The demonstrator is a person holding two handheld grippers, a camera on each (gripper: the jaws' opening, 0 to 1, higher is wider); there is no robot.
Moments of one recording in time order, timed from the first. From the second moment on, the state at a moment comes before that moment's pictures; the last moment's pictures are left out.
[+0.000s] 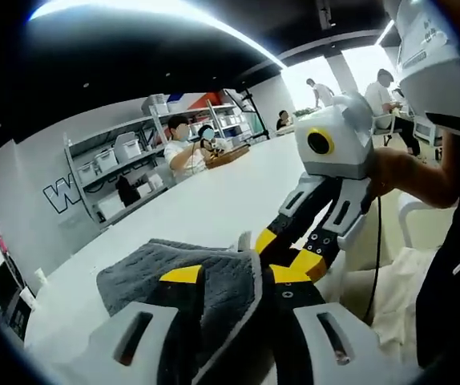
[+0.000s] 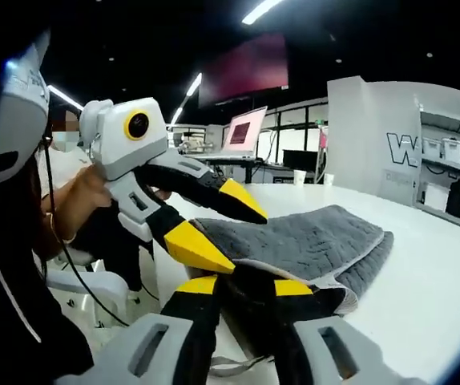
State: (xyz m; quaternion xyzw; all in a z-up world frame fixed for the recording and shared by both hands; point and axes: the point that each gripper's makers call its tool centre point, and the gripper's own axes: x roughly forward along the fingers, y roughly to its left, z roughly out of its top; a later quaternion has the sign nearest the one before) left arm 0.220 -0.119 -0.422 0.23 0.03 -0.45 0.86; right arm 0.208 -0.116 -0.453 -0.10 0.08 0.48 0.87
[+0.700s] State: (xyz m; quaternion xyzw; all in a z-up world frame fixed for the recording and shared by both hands) left arm 0.232 -0.124 -0.436 0.28 0.05 -0.43 0.85; right arm 0.201 -0.102 -0.447 -0.15 0.06 0.50 0.85
